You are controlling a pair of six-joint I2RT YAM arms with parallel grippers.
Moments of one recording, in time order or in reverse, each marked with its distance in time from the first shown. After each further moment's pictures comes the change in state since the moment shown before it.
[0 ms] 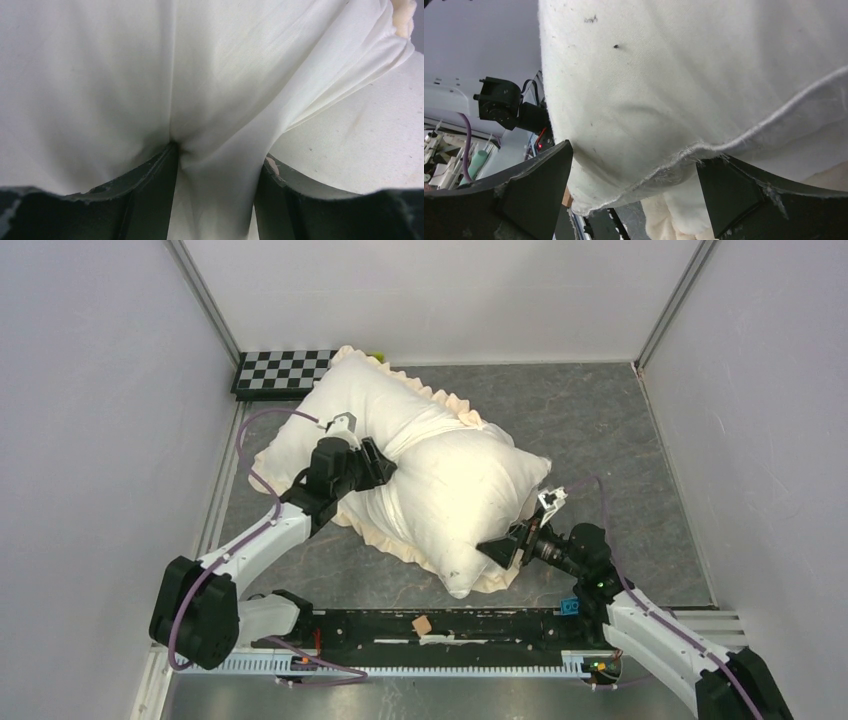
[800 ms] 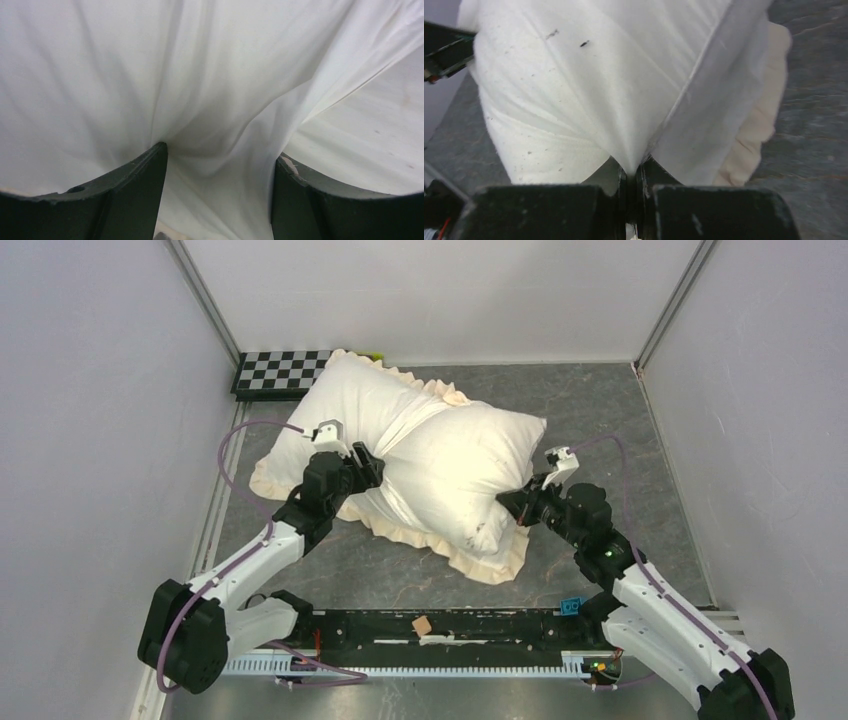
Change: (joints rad) left arm -0.018 -0.122 -0.110 0.098 -0.254 0.071; right arm -0.005 0.089 0.432 -0.466 0.412 -0.230
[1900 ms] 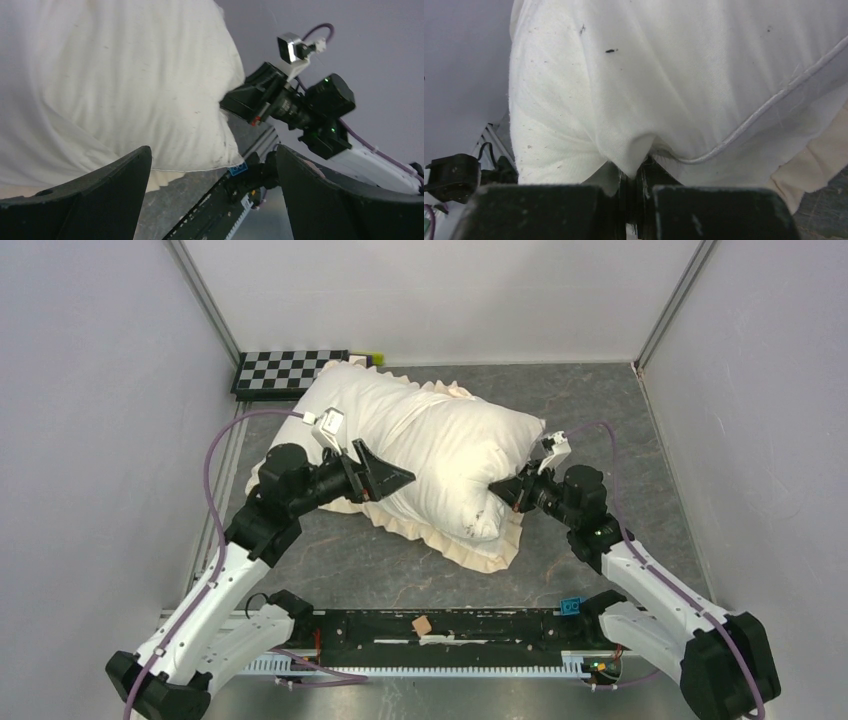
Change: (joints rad) left arm -0.028 -0.259 0.283 -0.369 0.663 -0.249; right arm -0.080 0.202 0.003 0.224 -0.267 0.059
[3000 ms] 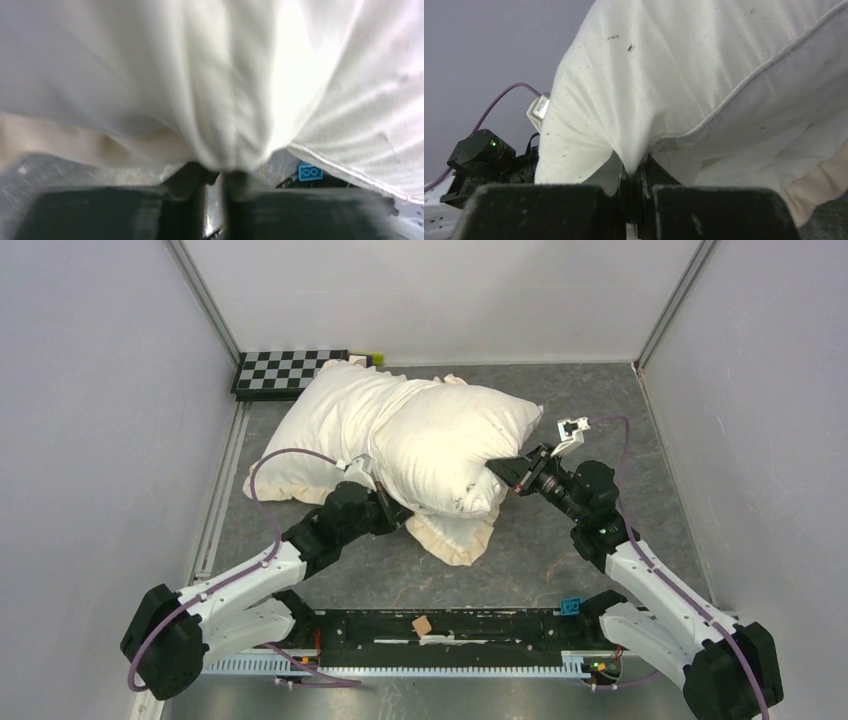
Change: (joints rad) left arm -0.280 0.164 -0.355 0.217 -0.474 -0.123; right arm 0.006 -0.016 0.055 0.158 0.039 0.306
